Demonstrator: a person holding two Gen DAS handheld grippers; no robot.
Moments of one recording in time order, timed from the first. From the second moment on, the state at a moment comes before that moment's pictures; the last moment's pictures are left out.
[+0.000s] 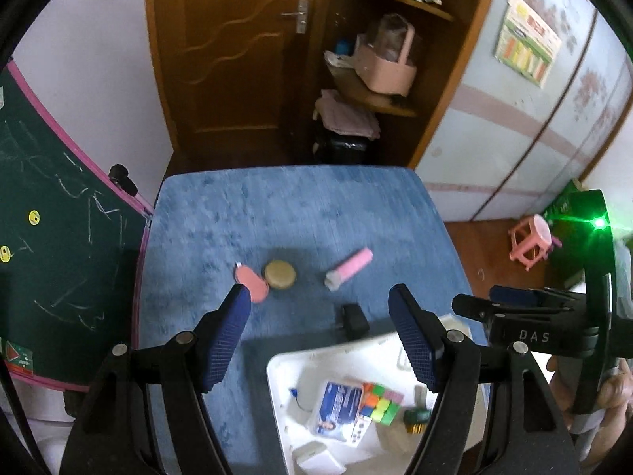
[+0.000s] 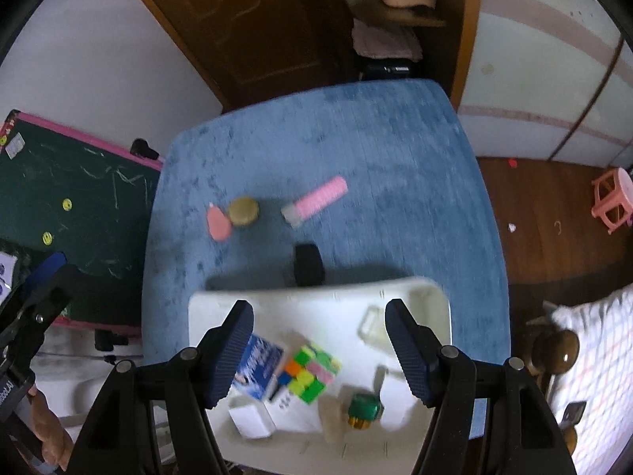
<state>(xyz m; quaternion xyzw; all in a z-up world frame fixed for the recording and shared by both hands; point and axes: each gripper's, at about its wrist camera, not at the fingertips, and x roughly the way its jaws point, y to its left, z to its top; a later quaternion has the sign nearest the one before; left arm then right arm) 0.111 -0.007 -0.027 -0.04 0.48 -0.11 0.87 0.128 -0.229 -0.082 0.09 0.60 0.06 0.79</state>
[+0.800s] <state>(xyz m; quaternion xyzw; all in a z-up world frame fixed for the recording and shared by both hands) 0.235 0.043 -0.179 -0.16 0.58 0.07 0.80 0.286 -0.231 -0.187 0.14 0.67 0.04 0.73</state>
